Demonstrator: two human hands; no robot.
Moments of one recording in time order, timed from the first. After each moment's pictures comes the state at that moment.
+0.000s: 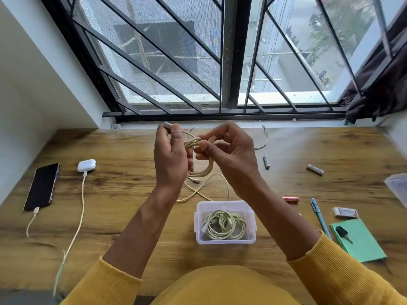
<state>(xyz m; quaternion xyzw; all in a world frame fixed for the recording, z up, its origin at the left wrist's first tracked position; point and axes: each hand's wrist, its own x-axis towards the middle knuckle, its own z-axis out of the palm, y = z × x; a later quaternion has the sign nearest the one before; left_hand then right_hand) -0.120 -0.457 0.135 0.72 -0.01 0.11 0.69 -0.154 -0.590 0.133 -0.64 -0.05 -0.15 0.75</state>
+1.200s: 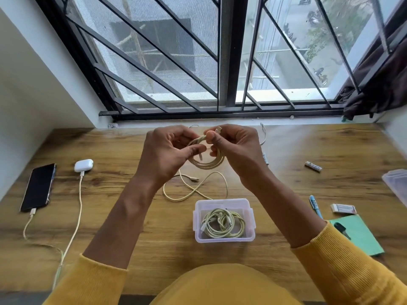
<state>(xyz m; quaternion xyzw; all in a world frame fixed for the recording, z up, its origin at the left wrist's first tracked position) -0.110 -0.426 0.153 0.82 -0.20 0.02 0.53 -0.145 -0.612 0.132 -0.69 -0.03 -0.14 0.71</state>
